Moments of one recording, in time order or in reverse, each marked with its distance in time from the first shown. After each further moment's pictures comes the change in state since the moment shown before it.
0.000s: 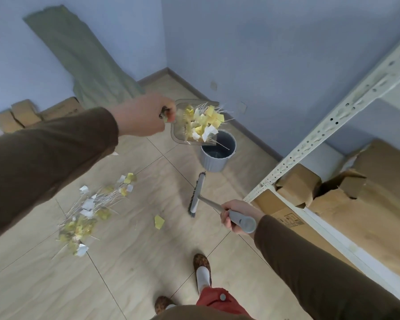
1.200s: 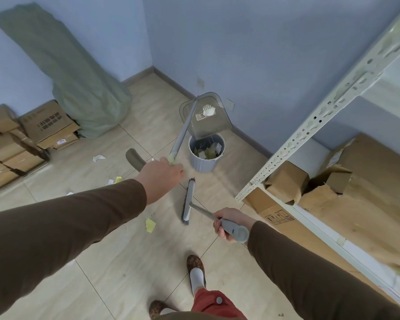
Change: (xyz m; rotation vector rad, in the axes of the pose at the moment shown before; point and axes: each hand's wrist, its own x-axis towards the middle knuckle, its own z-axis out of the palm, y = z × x) left_hand -0.003 0.017 0.147 0.798 -0.164 0.313; right_hand 0.002 0.006 -0.017 -0.015 0.023 0.062
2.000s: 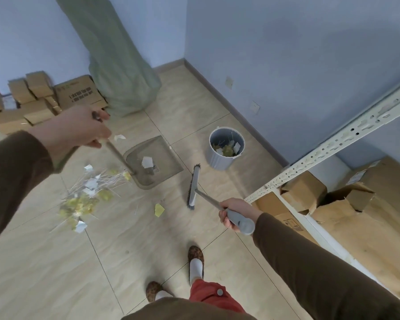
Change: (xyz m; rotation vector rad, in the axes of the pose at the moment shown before) left_hand -0.166 -0.150 0.031 -1.452 0.114 -0.959; right_hand -0.012 0.004 0.057 -0.188 0.053 -0.054
